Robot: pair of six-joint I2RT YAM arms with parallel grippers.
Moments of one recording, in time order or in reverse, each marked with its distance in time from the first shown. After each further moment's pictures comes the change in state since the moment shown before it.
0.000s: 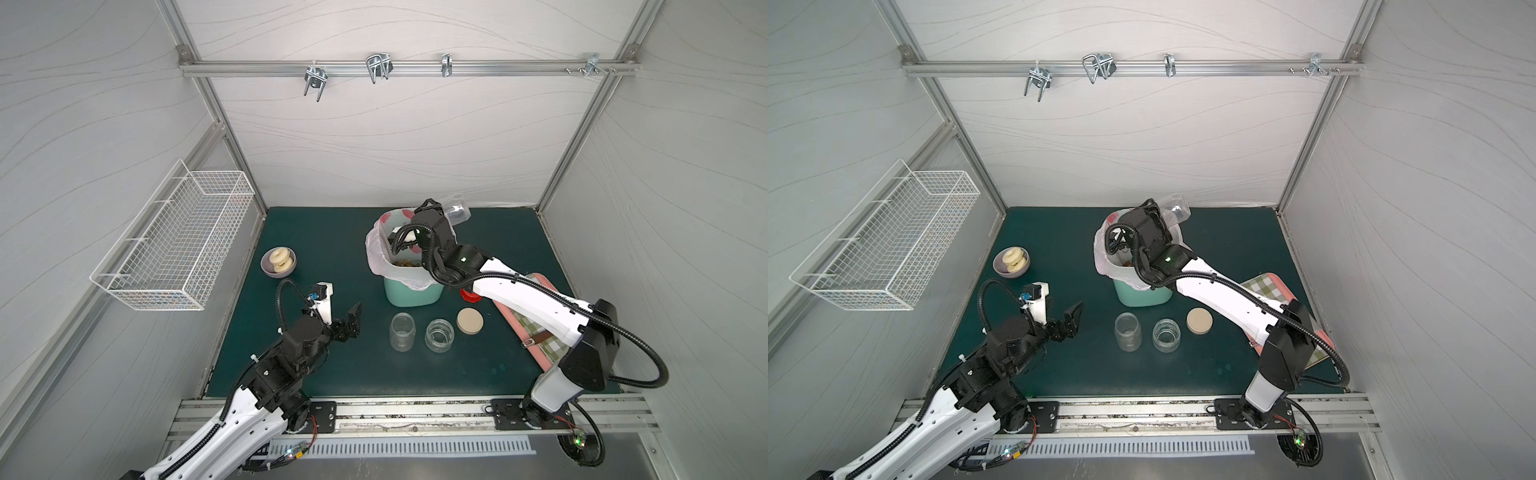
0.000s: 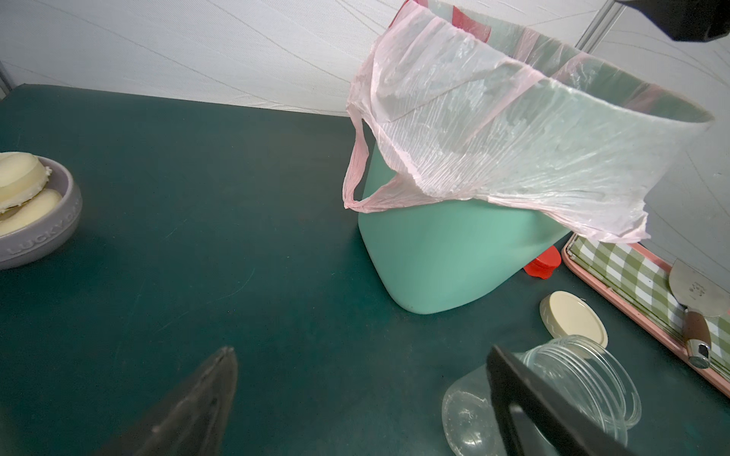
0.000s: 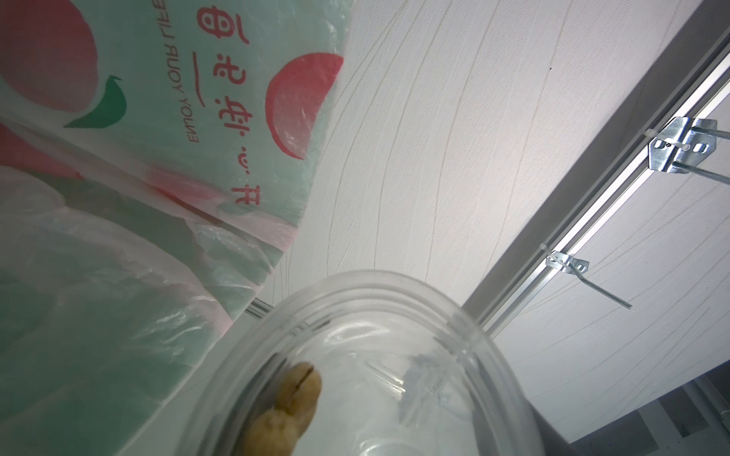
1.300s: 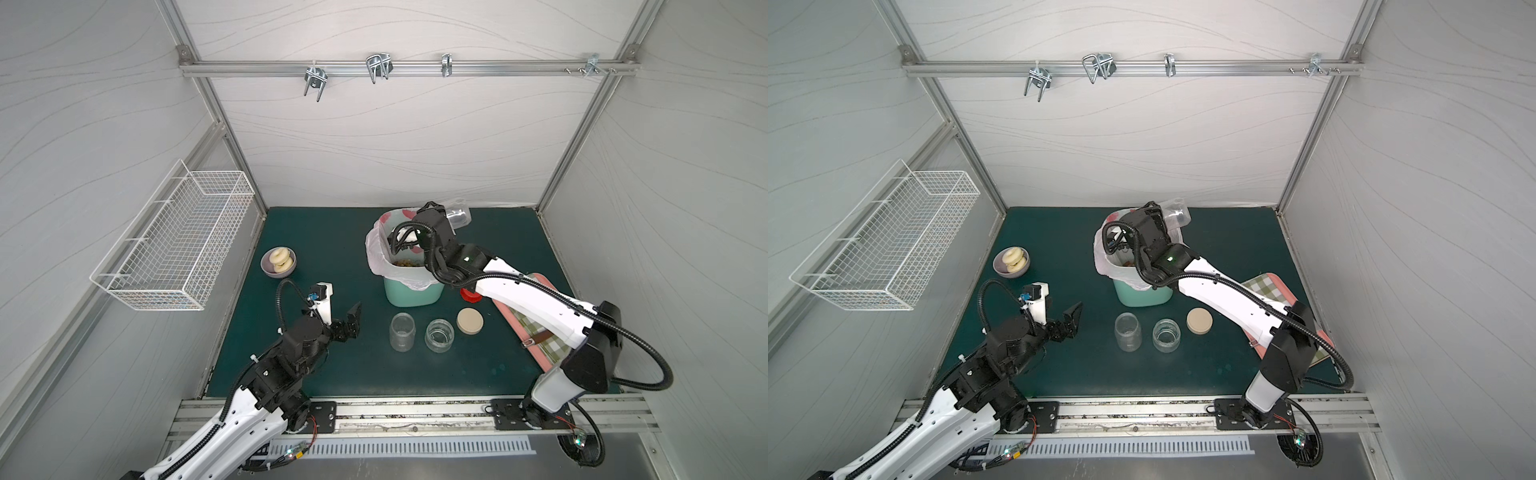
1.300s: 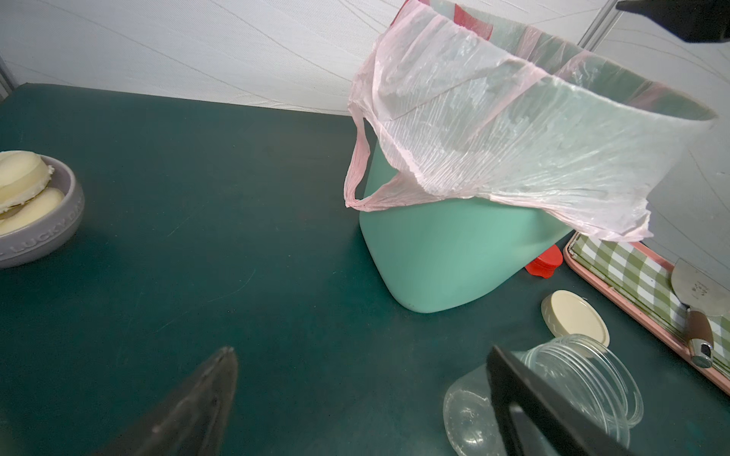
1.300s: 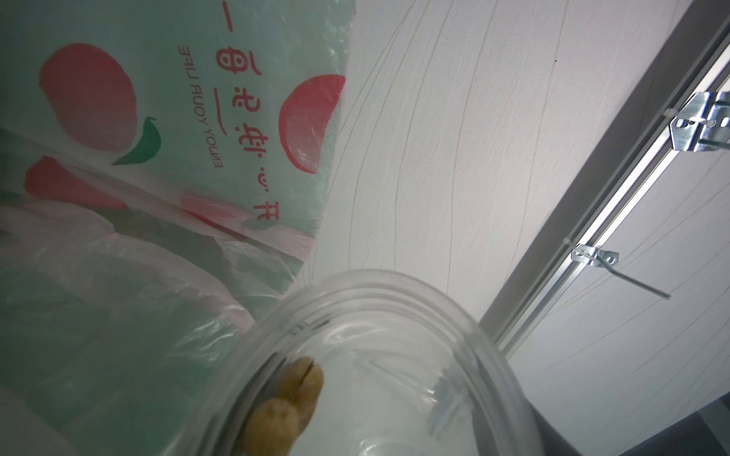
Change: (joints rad) left arm 0.000 -0.004 0.000 -0.007 -0.001 0.000; right arm -0.003 -0.024 0.016 -0.120 -0.055 0.218
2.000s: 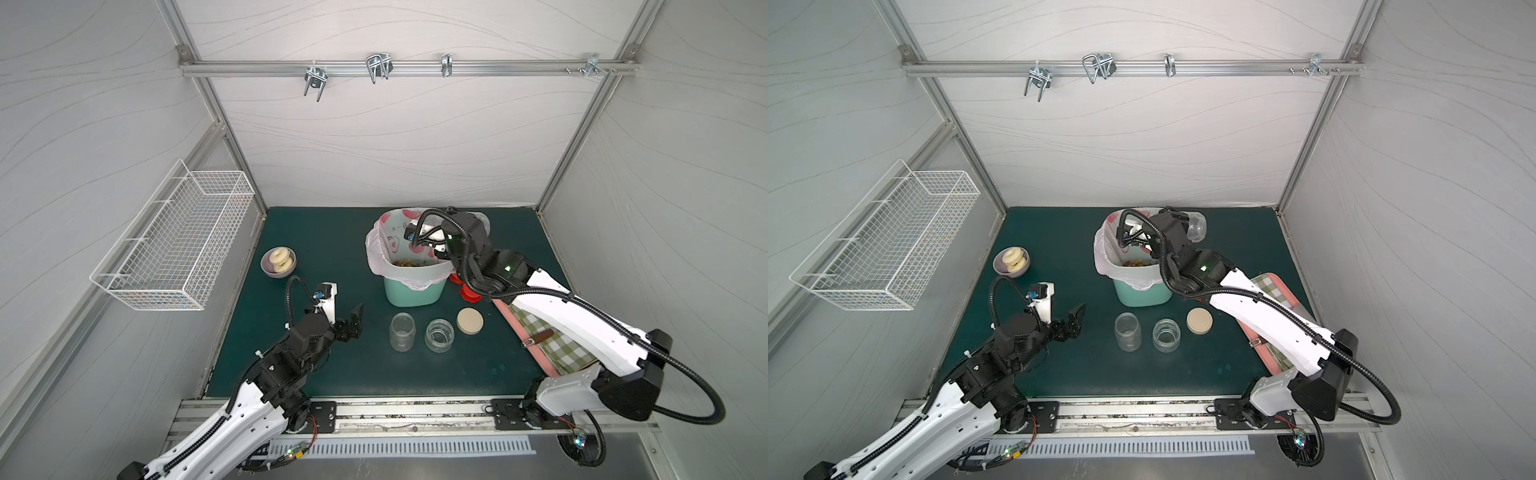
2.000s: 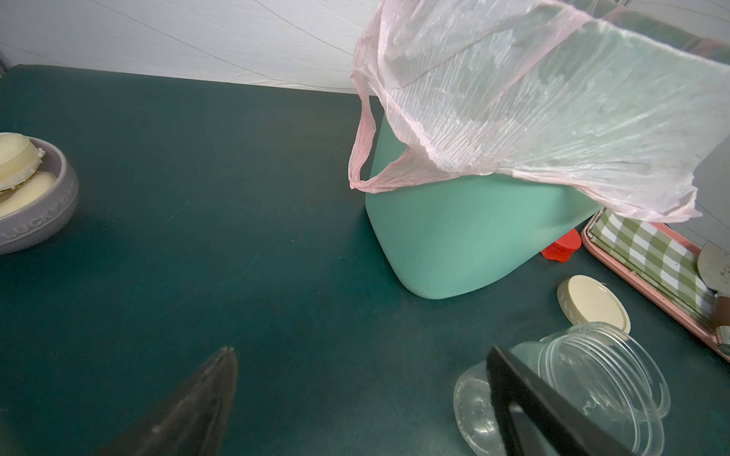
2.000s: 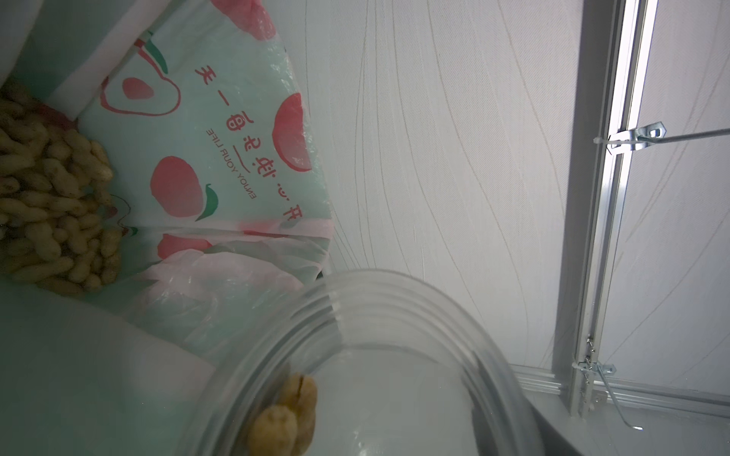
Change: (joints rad) left arm 0.000 0.071 0.000 0.006 0.001 0.000; right arm 0.000 -0.219 -0.069 -0.158 -0.145 0.471
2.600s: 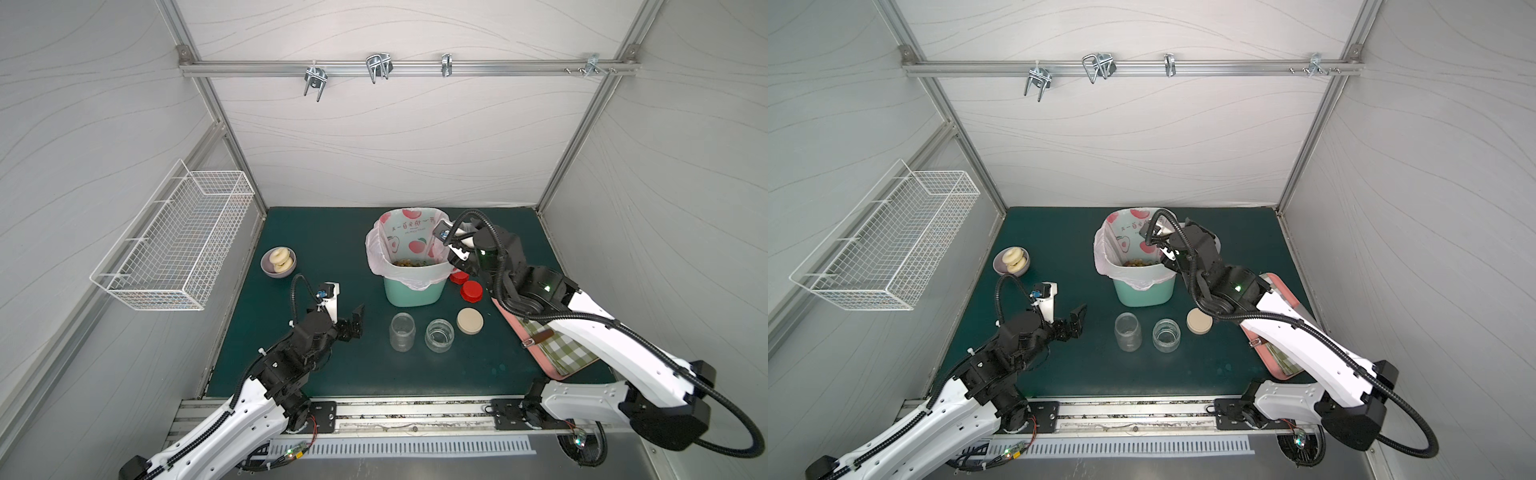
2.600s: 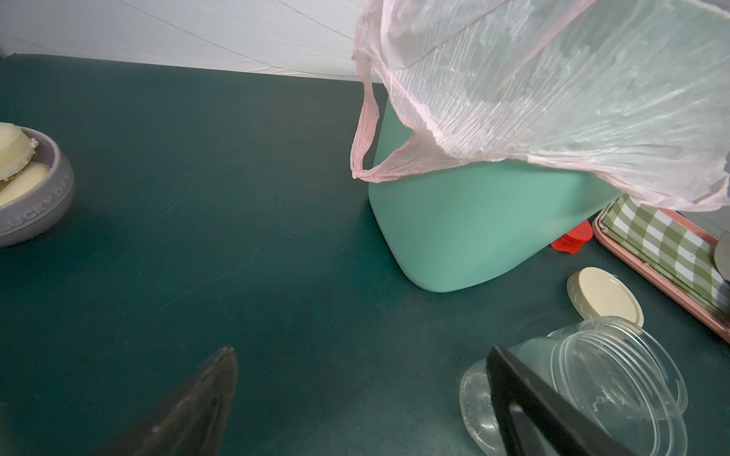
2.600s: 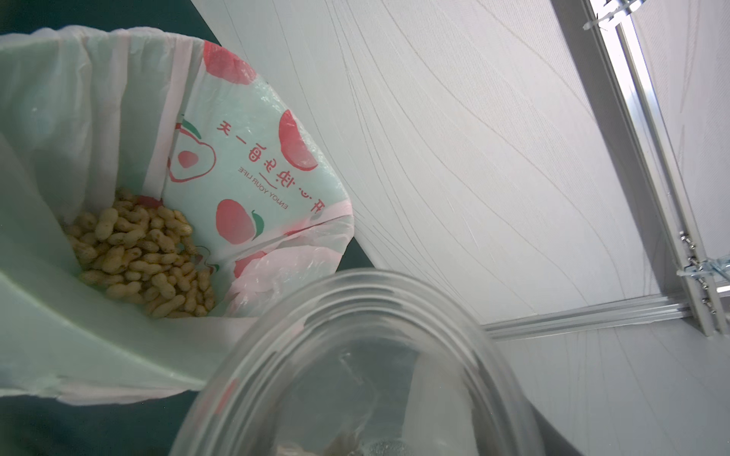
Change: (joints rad) left arm 0.000 0.040 0.000 0.005 0.000 0.000; right arm 0.000 -0.229 -0.146 -0.062 -0.076 0.392
